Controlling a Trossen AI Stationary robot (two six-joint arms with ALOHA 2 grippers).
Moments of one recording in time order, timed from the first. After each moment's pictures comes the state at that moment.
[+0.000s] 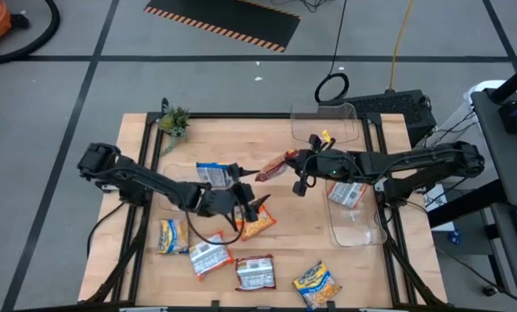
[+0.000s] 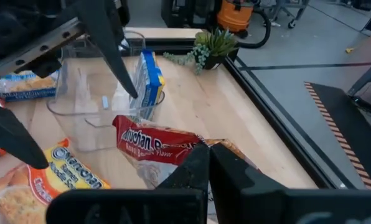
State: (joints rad) left arm -0.27 1.60 0.96 0.28 -0.73 0.14; right arm 0.03 1.23 0.88 -0.11 0.40 0.02
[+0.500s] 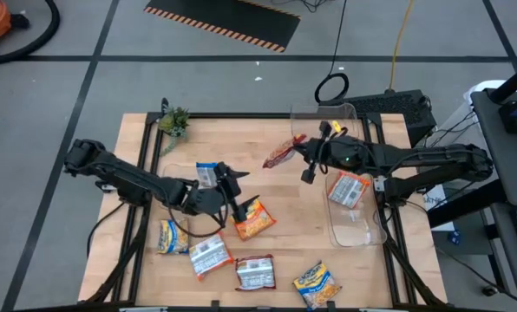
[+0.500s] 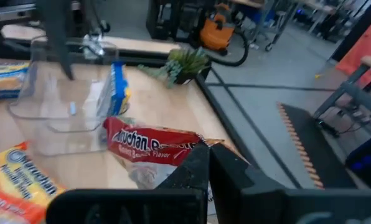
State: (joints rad) left arm -0.31 1.44 0.96 0.03 -0.70 -0.16; right arm -0.05 1.12 0.88 -0.13 0.39 -0.15
